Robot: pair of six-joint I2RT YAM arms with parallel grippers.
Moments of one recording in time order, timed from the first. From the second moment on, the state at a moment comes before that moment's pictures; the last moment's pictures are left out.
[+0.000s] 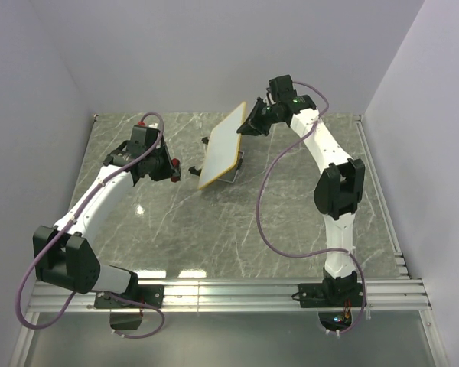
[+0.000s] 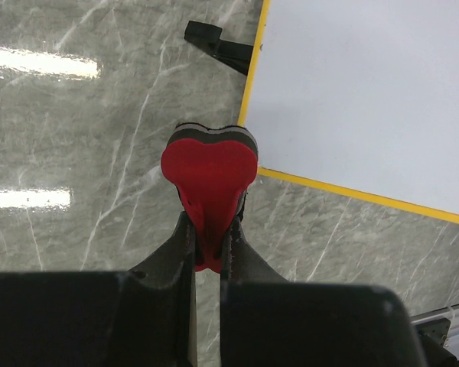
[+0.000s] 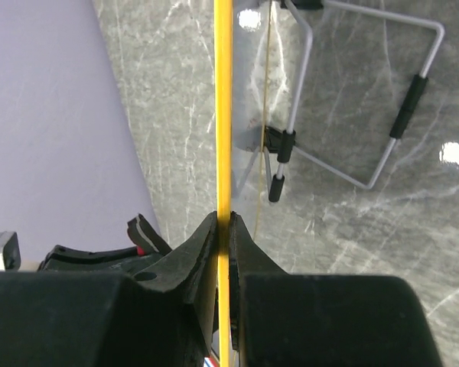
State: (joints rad) left arm -0.28 1.38 1.20 -0.66 0.09 -0.55; right arm 0.33 2.16 2.16 -0.84 -0.48 0.81
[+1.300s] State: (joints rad) left arm -0.19 1.64 1.11 -0.55 -0.04 -0.48; right arm 0.32 2.10 2.06 -0.85 -0.53 0.75
